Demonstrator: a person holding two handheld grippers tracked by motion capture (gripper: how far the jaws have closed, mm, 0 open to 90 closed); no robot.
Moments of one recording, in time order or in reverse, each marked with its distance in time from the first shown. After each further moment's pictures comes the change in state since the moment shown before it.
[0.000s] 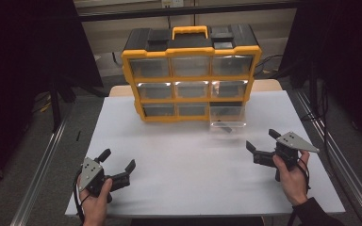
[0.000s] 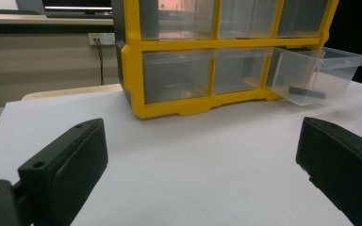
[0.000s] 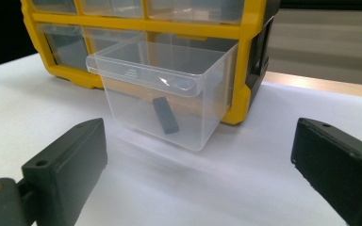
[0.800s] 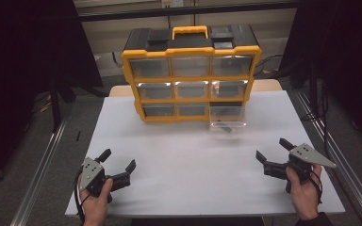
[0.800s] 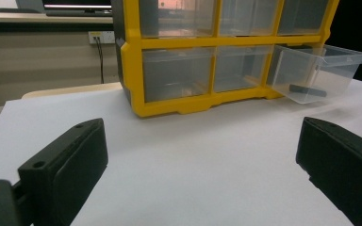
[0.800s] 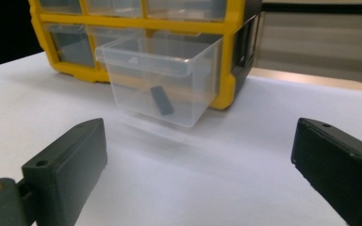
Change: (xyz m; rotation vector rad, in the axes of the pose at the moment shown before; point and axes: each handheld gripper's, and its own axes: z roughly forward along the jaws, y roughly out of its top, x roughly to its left) left arm -0.001 0.000 0.000 -0.002 -0.002 0.008; right arm -0.001 -0.011 -0.037 -0.007 -0.015 -0.007
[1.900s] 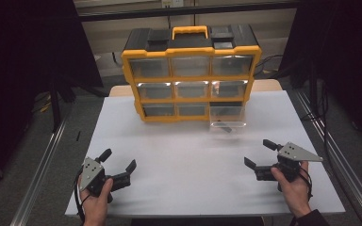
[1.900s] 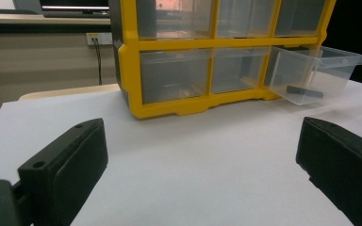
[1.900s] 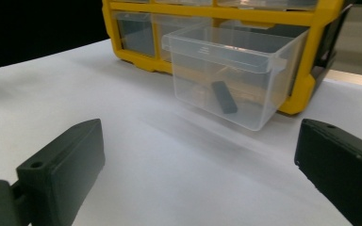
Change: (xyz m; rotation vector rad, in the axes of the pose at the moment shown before) left arm -0.001 0.000 0.001 0.004 -0.006 -0.005; right arm 0.011 -0.002 0.019 0.025 0.236 -0.045
